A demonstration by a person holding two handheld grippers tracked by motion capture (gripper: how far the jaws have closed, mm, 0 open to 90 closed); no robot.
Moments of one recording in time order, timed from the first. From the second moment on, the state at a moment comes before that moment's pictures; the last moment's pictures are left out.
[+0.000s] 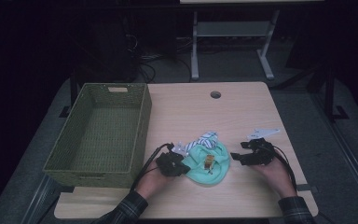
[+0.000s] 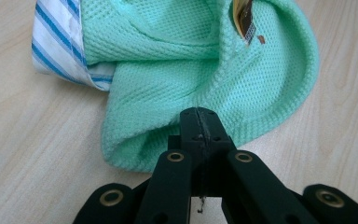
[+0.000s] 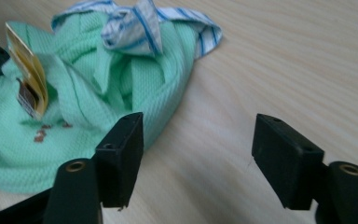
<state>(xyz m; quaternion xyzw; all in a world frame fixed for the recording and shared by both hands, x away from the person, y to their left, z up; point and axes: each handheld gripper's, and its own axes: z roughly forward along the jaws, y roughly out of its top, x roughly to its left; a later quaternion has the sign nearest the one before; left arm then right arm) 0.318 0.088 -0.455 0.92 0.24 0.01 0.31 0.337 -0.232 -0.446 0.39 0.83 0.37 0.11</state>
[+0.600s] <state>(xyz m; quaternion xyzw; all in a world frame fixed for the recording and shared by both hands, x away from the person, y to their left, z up) 0.318 0.088 -0.456 0.91 0.26 0.00 0.32 0.379 -0.202 -0.437 0.36 0.84 0.40 0.09</state>
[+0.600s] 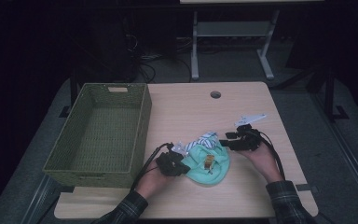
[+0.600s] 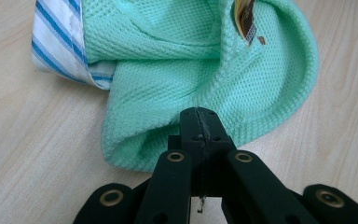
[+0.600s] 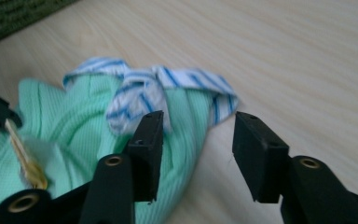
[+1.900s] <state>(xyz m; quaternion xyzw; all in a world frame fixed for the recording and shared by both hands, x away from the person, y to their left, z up) 0.318 0.086 -0.454 0.92 0.25 0.01 0.30 0.412 -0.168 -0.458 0.35 0.86 0.37 0.08</state>
